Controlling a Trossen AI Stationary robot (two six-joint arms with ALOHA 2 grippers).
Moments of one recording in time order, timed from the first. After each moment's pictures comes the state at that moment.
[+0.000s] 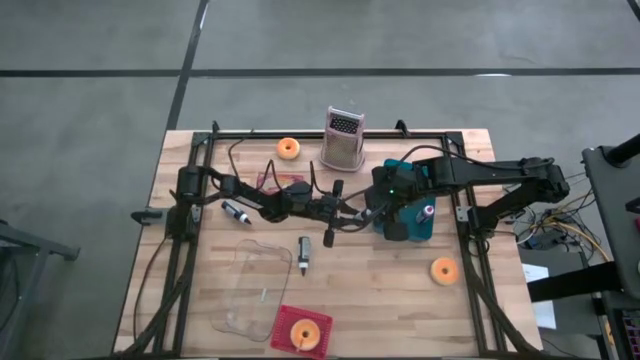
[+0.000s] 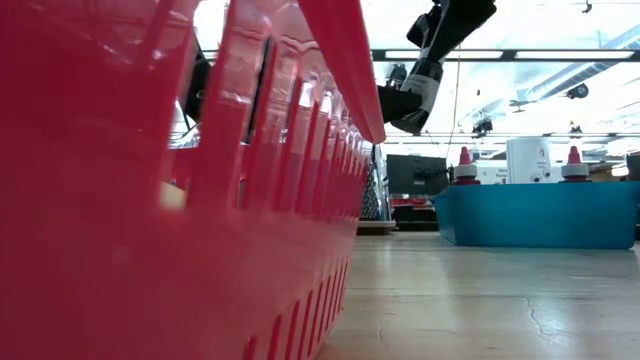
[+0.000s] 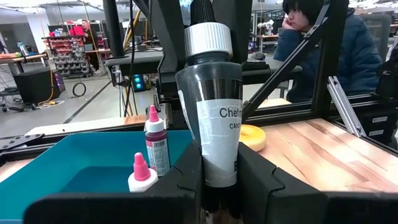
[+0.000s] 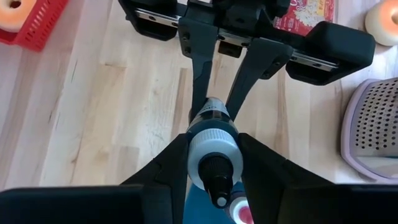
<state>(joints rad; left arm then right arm) 0.08 2.04 0.97 1.07 0.29 0.07 0.02 1.40 1.32 -0.95 -0.03 -0.09</state>
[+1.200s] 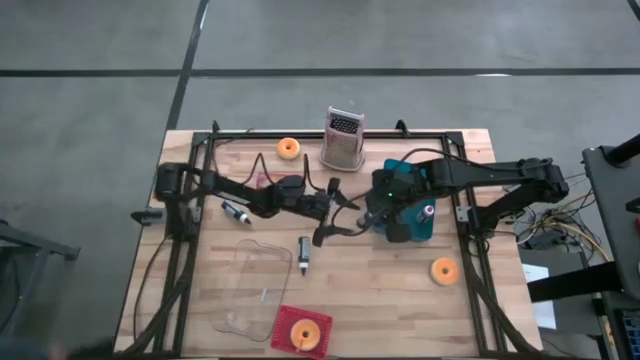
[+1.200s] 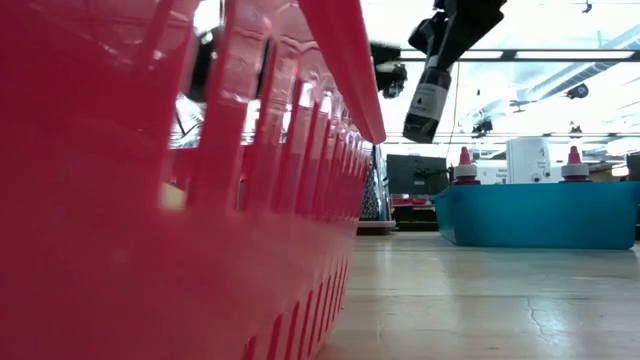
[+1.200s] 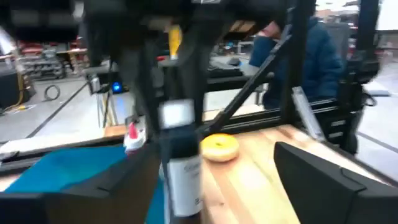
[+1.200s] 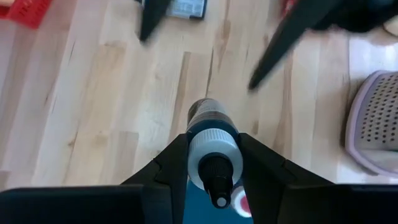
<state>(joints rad) 0.08 1.88 0.93 0.91 0.39 0.08 0.02 1.40 1.31 -0.98 -0.03 -0.12</state>
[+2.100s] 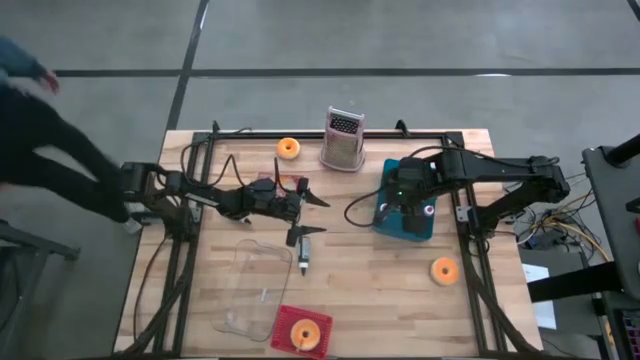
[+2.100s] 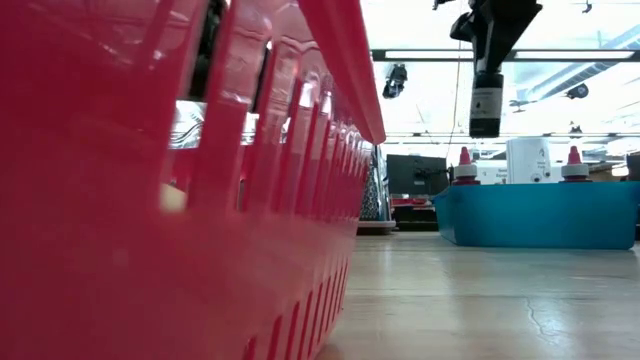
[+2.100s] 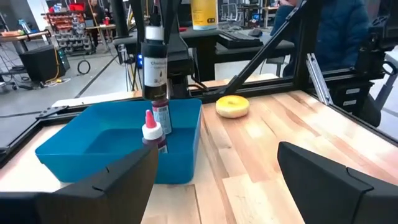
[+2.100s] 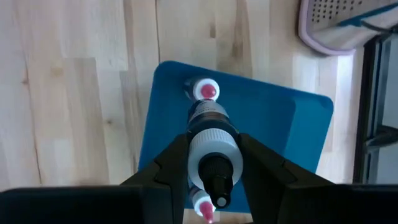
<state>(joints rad) 0.08 1.60 0.60 0.86 0.26 0.12 0.02 1.39 1.45 -1.40 0.16 0.06</state>
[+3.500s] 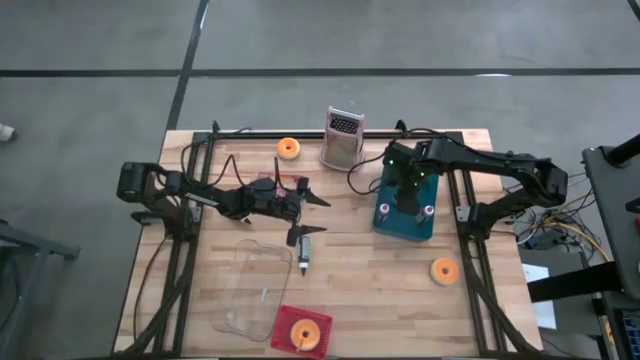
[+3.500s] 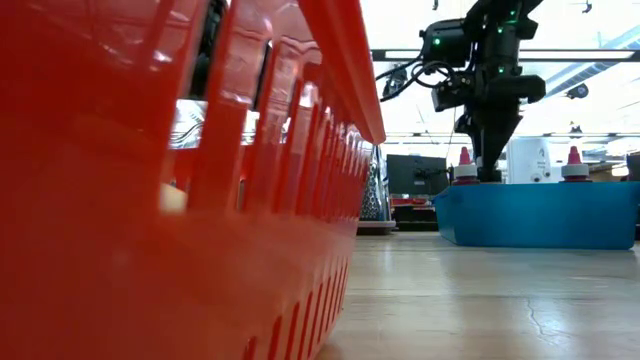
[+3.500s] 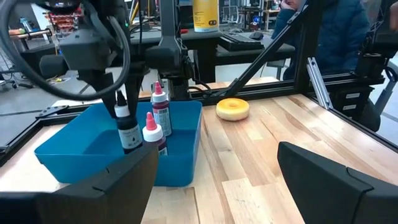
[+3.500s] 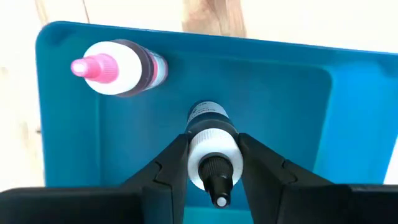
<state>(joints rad) 0.08 1.60 0.61 0.86 0.26 0.10 -0.41 1.38 1.01 -1.03 -0.05 -0.22</state>
